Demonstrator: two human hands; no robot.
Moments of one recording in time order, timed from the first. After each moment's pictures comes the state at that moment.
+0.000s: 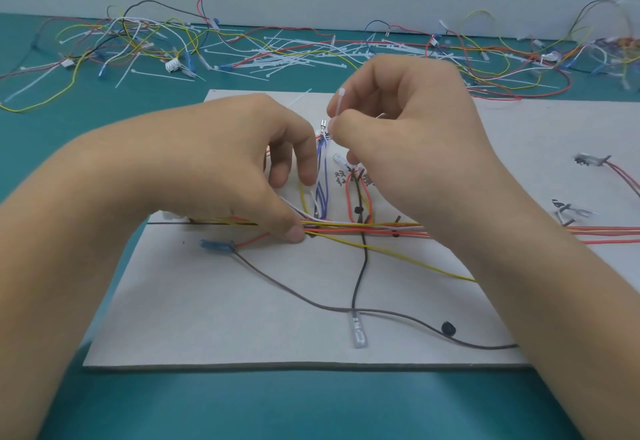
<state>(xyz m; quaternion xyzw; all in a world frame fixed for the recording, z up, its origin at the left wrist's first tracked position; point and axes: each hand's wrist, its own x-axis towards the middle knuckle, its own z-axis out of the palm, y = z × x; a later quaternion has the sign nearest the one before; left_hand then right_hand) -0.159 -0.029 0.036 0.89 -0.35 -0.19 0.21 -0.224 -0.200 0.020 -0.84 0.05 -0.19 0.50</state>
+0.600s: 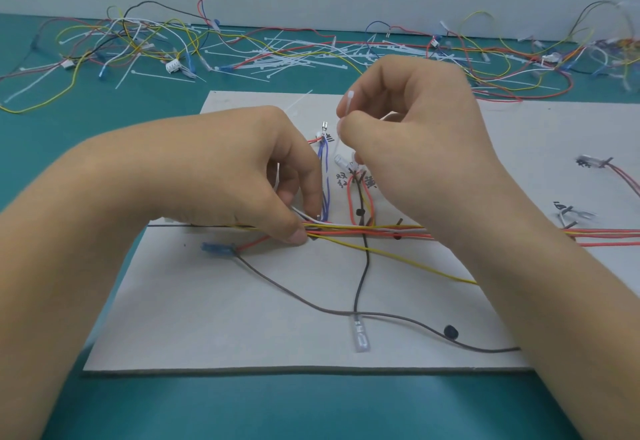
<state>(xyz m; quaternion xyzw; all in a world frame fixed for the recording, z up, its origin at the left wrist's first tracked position) -0.158 -0.031 0.033 0.85 -0.40 -0.23 0.23 -0.222 -0.202 0.017 -0.85 0.07 -0.20 0.49</state>
